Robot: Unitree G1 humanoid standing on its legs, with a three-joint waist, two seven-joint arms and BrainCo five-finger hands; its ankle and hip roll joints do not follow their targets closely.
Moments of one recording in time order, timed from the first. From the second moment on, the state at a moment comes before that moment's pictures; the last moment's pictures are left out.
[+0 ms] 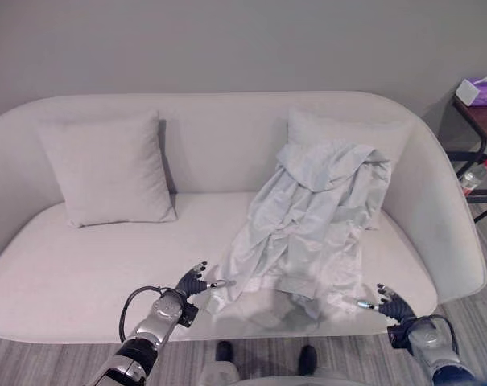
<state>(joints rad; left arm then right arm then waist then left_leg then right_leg) -0.18 0.40 -0.36 0.76 -0.10 0.00 -0.03 -0.09 -0.43 0.11 0.87 0.06 -0.07 0.07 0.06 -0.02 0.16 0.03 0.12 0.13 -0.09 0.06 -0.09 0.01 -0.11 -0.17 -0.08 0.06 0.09</state>
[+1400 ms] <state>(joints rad) -1.22 0.63 -0.78 0.95 -0.10 -0.01 0.16 -0.95 -0.96 0.37 0.90 0.08 -0.09 -0.19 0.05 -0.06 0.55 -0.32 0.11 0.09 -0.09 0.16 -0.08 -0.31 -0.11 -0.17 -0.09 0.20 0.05</state>
